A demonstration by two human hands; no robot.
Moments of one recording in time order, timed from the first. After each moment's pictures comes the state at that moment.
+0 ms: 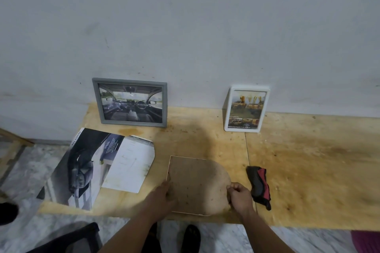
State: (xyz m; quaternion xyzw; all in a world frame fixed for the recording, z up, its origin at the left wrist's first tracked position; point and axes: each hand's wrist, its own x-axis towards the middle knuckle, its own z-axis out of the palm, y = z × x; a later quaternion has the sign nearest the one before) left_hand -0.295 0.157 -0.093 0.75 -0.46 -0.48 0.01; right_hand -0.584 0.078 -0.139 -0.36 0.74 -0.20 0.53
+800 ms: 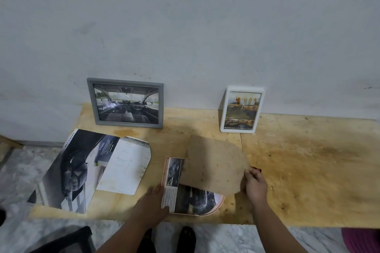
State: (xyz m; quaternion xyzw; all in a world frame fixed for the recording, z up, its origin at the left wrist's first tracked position) left_hand -0.283 0.165 -0.117 0.70 -0.59 -0.39 -0.12; right_hand -0.608 0.044 -0.097 -0.25 0.76 -0.35 0.50
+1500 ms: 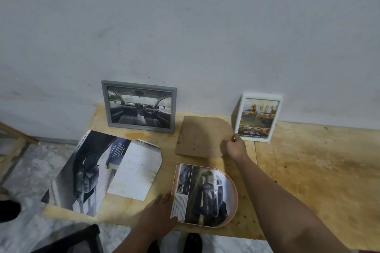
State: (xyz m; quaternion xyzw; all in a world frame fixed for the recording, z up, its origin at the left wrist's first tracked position) left_hand -0.274 0.167 -0.105 0.68 -0.60 -0.40 -0.11; right_hand -0.491 -0.089 -0.061 -0.46 0.70 -0.19 0.50
